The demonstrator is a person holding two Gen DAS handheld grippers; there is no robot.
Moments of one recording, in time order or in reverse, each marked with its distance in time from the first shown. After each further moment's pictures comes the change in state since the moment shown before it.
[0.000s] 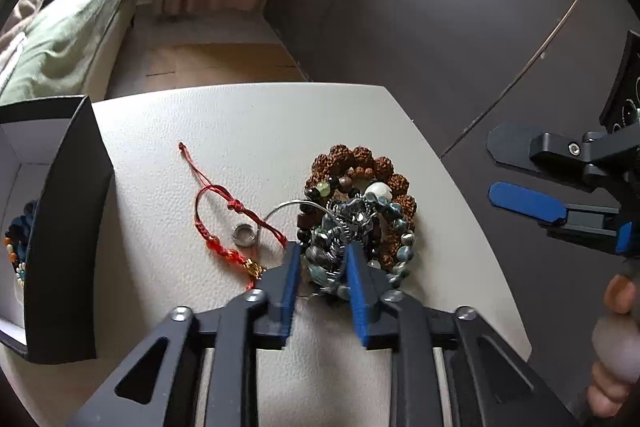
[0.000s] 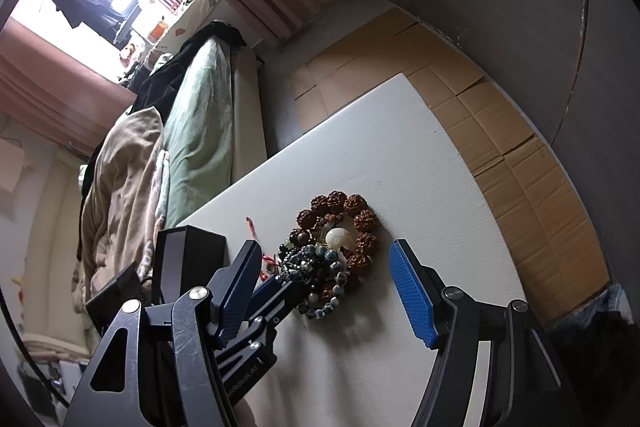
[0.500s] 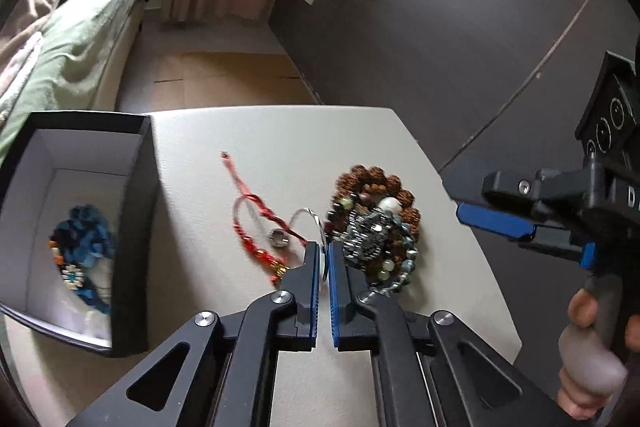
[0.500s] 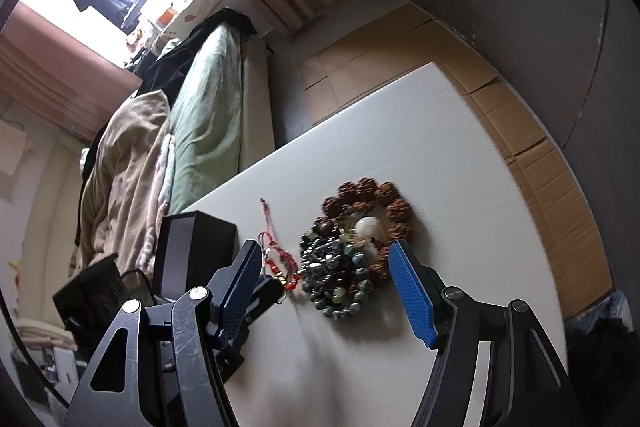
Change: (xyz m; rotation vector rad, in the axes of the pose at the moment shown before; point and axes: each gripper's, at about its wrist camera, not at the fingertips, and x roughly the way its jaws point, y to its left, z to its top) left arm -0.032 0.017 0.006 -0.029 -0.044 0.007; right arm 0.018 0.026 -0.009 -0.053 0.029 0.012
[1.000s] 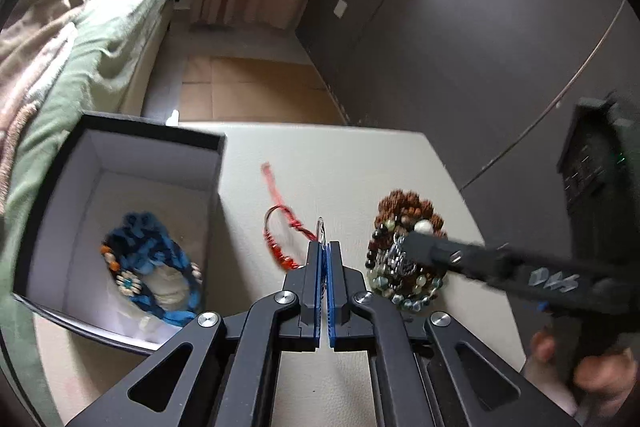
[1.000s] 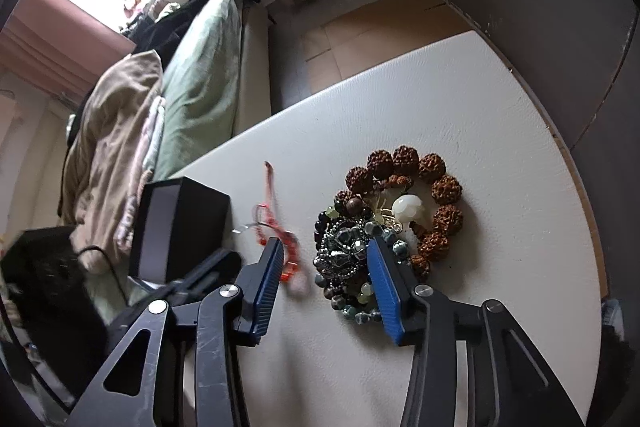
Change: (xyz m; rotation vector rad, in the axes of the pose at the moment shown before) left arm -0.021 0.031 0.011 -0.064 -0.045 0.039; right arm 0.047 0.019 -0.007 -0.066 0.091 -0.076
